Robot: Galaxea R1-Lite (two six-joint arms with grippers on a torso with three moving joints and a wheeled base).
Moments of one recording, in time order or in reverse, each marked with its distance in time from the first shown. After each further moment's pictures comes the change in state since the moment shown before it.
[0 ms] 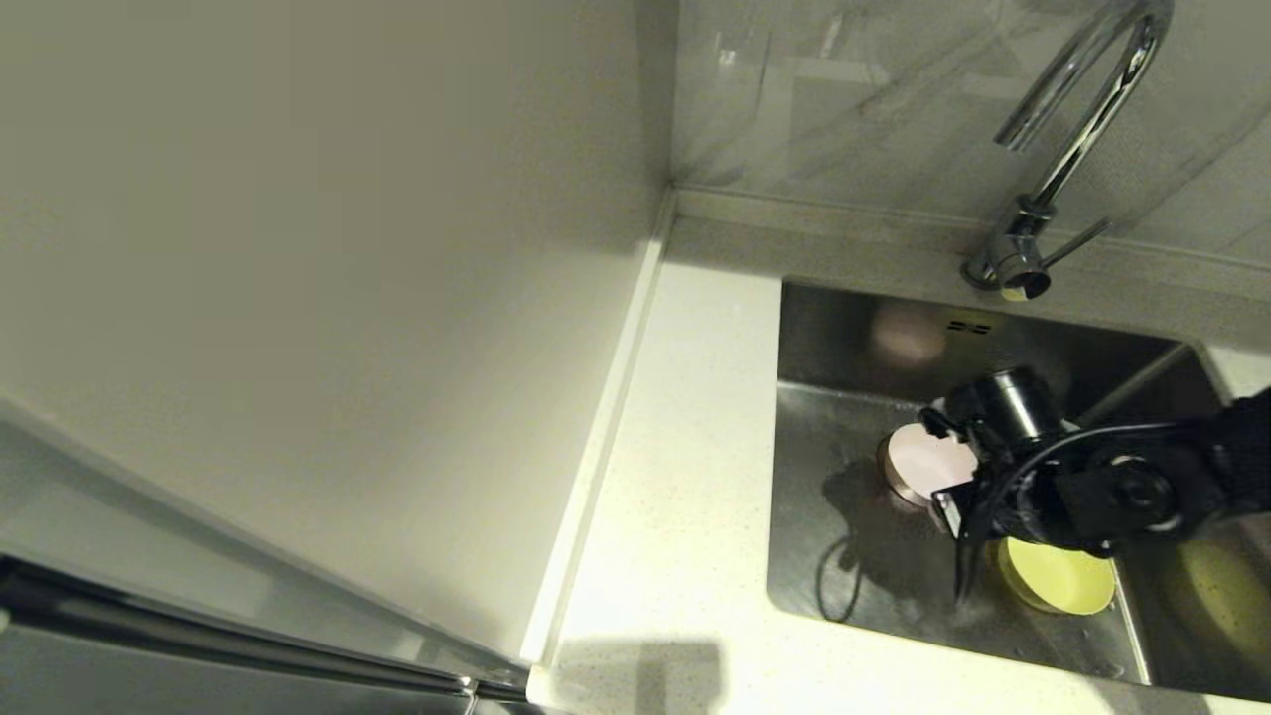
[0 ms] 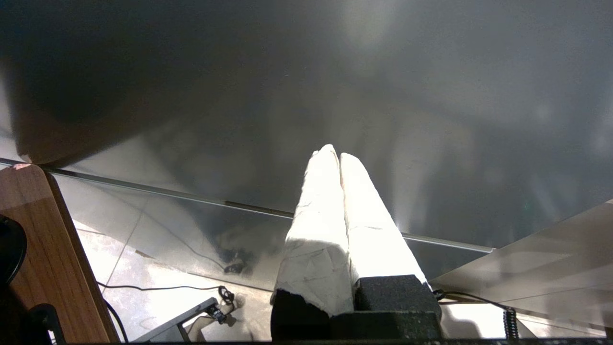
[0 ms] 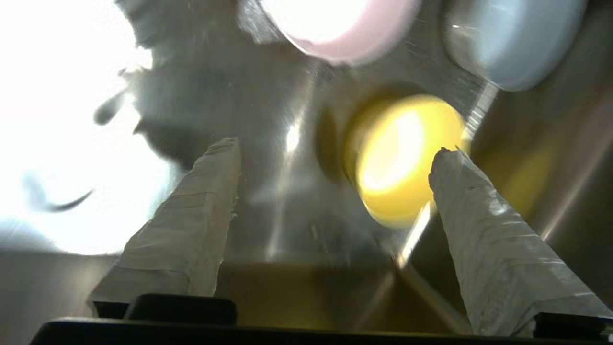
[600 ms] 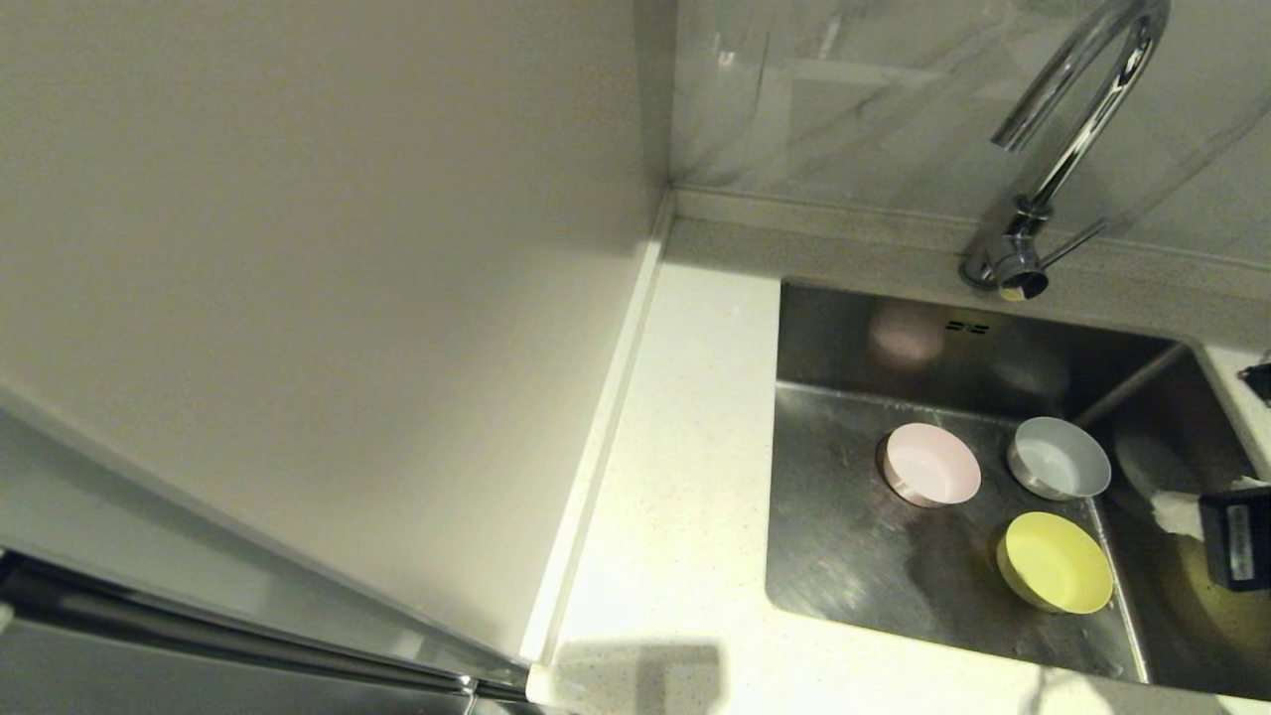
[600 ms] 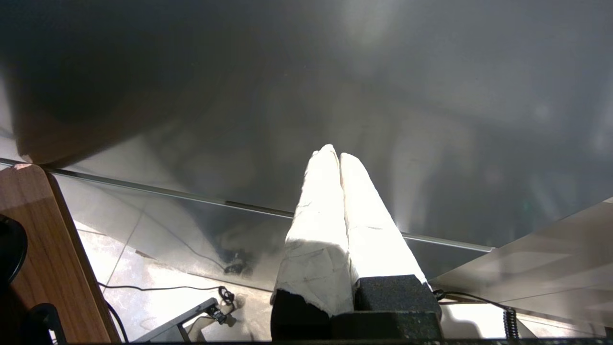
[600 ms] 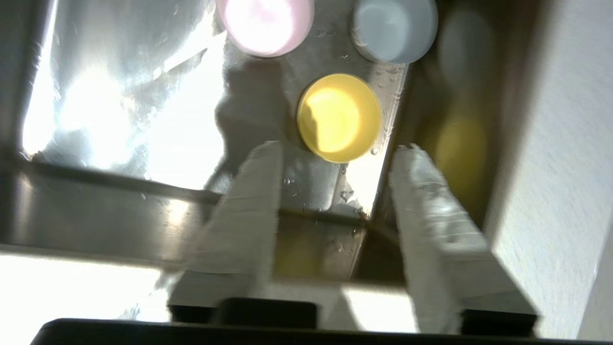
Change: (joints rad) left arm 0.000 0.000 0.000 0.000 0.000 0.001; right arm -0.061 -0.716 0.162 0.278 0.098 0.050
